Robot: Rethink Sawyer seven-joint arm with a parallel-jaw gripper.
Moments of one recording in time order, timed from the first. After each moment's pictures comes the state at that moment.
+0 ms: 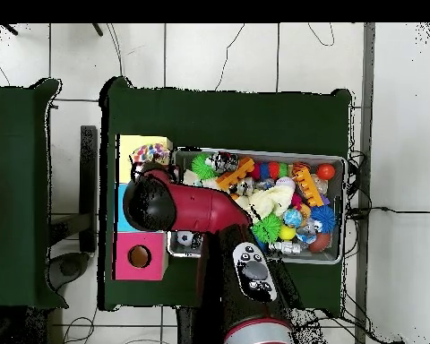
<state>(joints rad) -0.16 -0.70 0.17 1.77 0.10 0.19 1.67</state>
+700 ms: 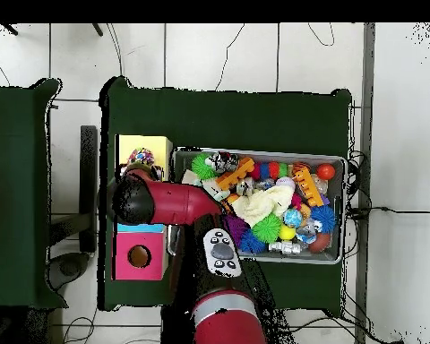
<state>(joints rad) -0.06 -0.57 0.13 1.68 0.14 0.18 1.67</state>
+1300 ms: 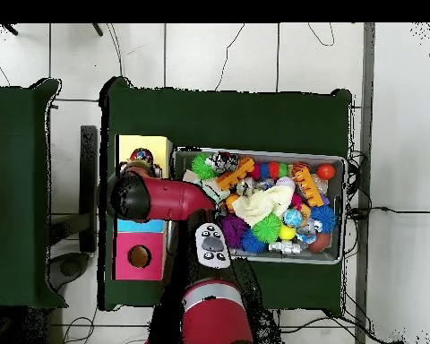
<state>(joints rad) -0.01 -0.51 0.09 1.62 0.17 0.18 1.67</state>
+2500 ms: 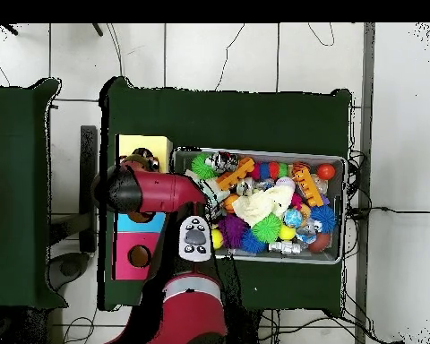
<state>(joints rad) 0.07 -0.44 0.00 1.51 0.18 0.18 1.67</state>
